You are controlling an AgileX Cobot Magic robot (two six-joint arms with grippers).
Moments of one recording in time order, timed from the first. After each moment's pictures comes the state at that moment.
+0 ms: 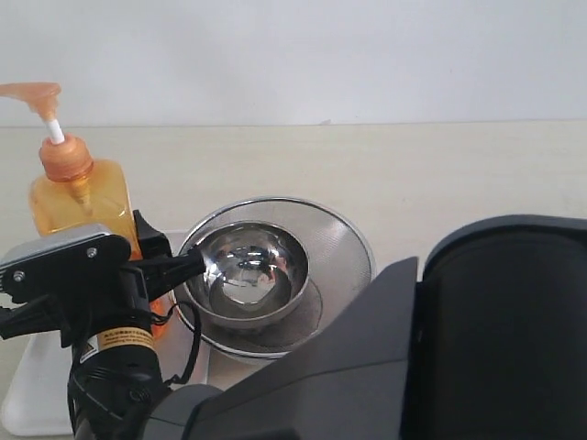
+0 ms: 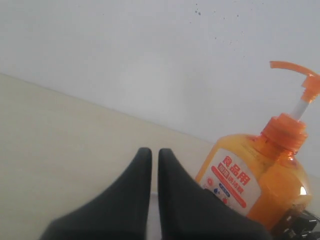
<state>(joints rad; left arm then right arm) -0.56 0.03 -0.01 -1.74 -0.56 1.40 1.32 2.34 -1.40 0.99 -1.15 -0.58</state>
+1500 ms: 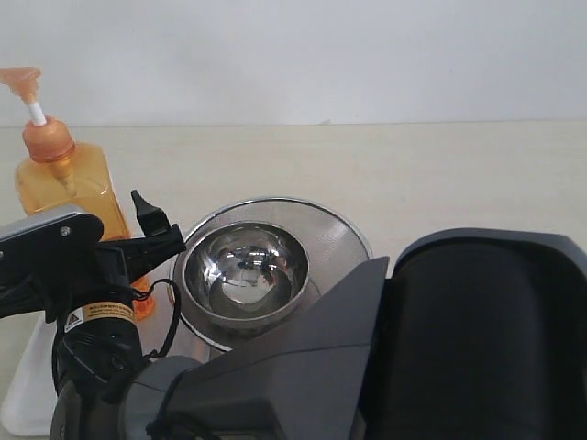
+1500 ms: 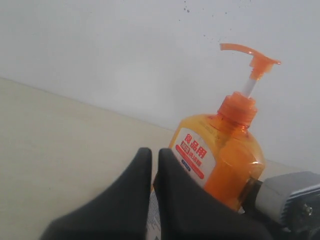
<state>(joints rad) -0.56 0.03 -0.01 -1.74 -0.52 1.41 1.28 2.41 -1.55 1.00 -1.08 -0.70</state>
